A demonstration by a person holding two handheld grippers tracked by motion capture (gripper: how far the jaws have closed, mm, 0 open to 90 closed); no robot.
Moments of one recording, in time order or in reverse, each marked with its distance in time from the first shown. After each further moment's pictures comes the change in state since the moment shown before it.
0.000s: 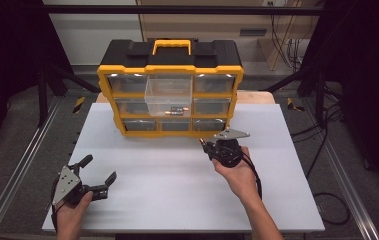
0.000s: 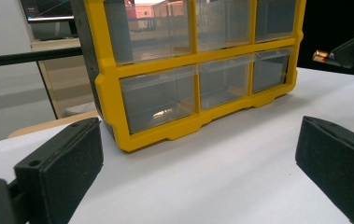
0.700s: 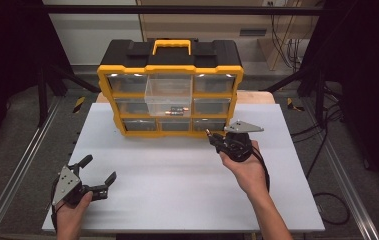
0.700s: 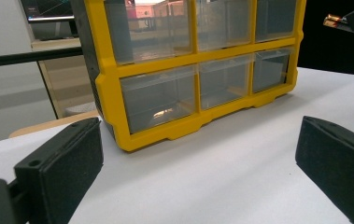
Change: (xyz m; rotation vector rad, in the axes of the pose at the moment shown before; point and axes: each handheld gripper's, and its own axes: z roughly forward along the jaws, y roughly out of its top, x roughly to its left) left arm 0.000 0.000 0.000 0.001 0.002 0.000; right arm -0.008 0.020 -0.030 -0.082 -0.007 0.012
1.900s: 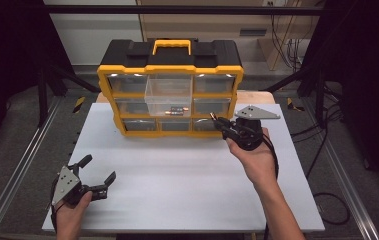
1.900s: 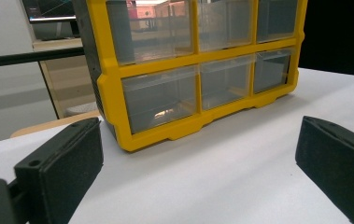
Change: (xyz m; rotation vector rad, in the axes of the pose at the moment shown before) left arm 0.001 0.000 -0.001 0.000 0.003 -0.002; right arm -0.003 0.043 -0.033 -0.116 0.003 -0.006
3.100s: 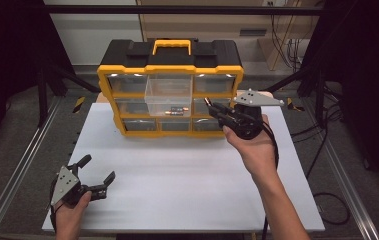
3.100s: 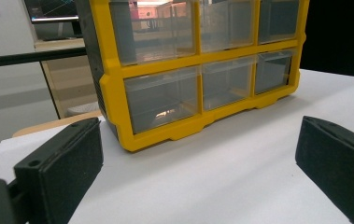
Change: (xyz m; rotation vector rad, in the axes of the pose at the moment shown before) left arm 0.001 0.000 -0.001 -0.003 0.005 -0.004; right arm 0.016 0.044 -0.013 -0.081 0.033 -0.036
